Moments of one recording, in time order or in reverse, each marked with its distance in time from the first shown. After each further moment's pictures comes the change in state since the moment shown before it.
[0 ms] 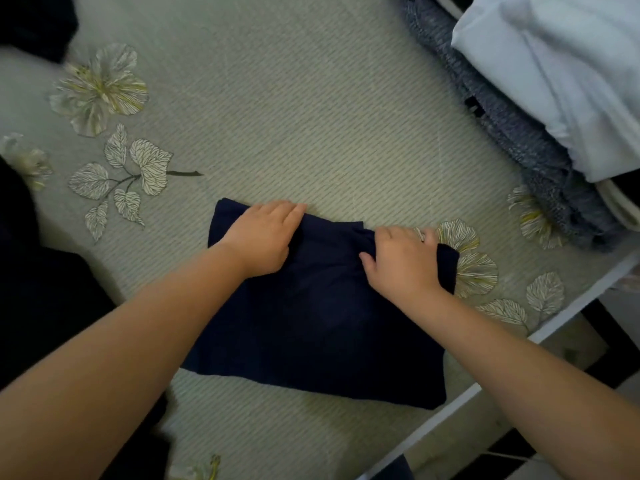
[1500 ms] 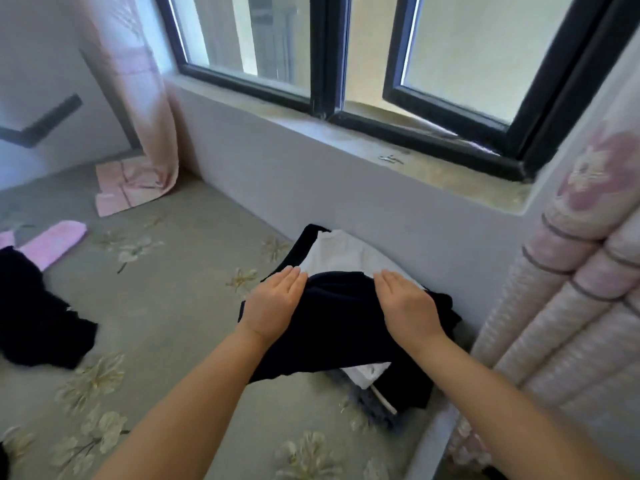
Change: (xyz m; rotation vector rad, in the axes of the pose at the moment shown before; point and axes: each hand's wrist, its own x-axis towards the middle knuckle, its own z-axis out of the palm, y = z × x) left_hand -0.015 0.201 -0.351 0.222 1.089 0.234; right_hand -0.109 0.204 -0.334 -0.200 1.072 -0.103
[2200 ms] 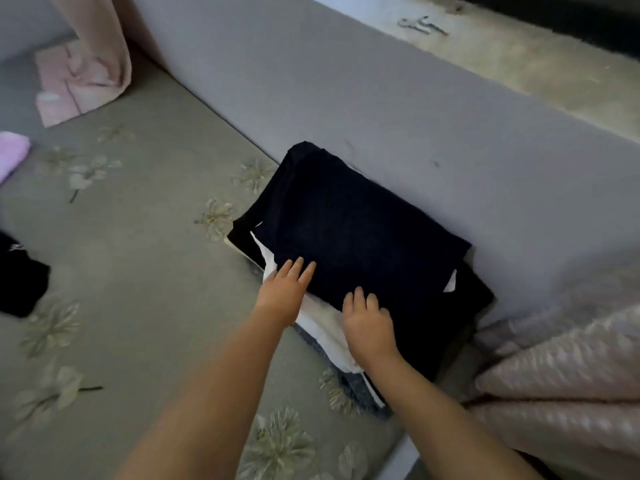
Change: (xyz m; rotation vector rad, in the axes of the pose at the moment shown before) left_hand 0.017 0.014 0.226 -0.020 -0.992 -0.310; right_hand -0.055 0.010 0.184 -0.024 -0.708 0.090
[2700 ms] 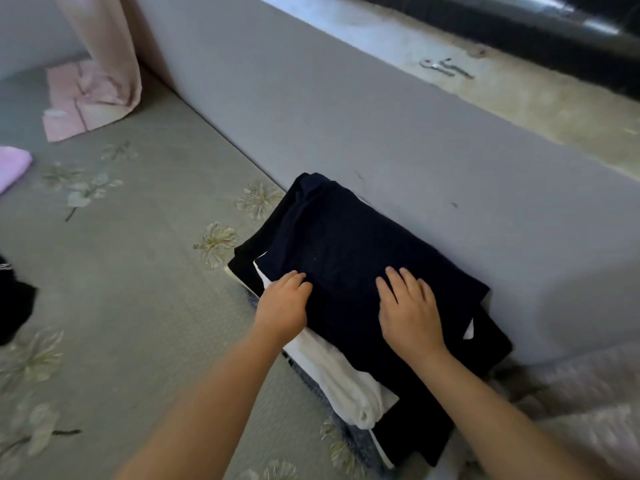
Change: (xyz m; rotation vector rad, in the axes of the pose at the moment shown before) left_hand 0.028 -0.019 -0.018 -0.250 0.273 0.009; right_hand 0.058 0.056 -0.012 0.159 0.314 -0.028
